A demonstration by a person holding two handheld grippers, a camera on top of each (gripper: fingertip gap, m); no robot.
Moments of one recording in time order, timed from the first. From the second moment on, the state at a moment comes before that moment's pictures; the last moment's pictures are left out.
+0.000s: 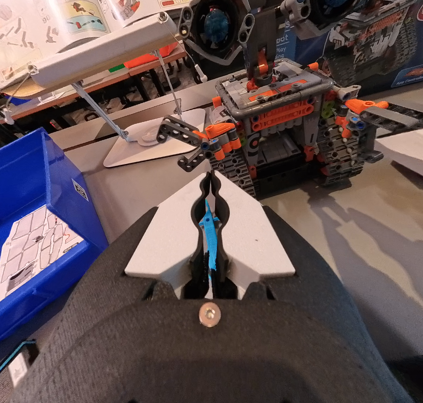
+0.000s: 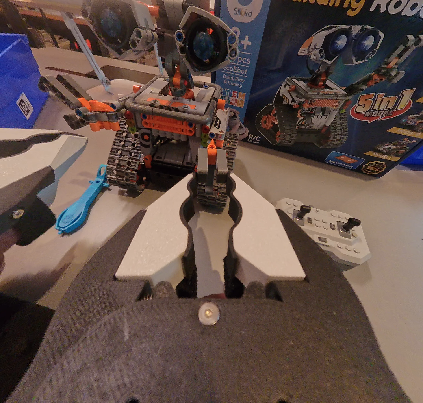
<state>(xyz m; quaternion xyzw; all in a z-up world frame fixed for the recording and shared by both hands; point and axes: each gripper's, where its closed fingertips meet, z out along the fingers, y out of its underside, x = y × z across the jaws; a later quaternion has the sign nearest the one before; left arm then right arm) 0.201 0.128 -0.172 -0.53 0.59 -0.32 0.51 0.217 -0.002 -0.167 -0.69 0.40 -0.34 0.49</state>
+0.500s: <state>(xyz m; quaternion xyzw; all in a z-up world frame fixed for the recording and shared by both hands) 0.173 0.181 -0.179 -0.52 0.62 -0.24 0.54 0.219 -0.036 -0.176 -0.72 0.37 -0.34 0.47</state>
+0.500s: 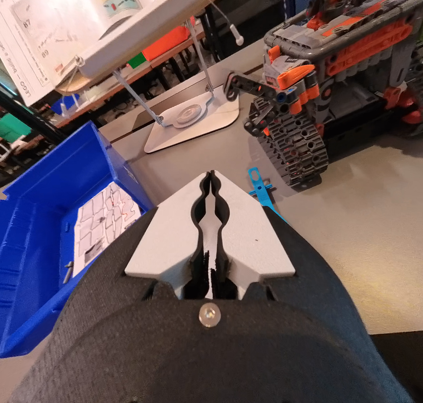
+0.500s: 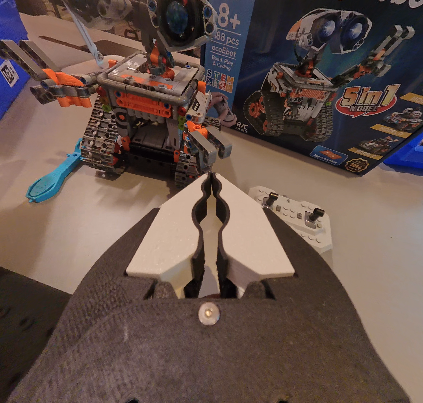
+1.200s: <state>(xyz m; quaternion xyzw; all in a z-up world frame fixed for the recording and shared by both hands) 0.142 0.010 -0.181 -0.59 0.59 -0.36 0.41 0.156 -0.038 -0.161 -0.72 0.40 -0.29 0.49</state>
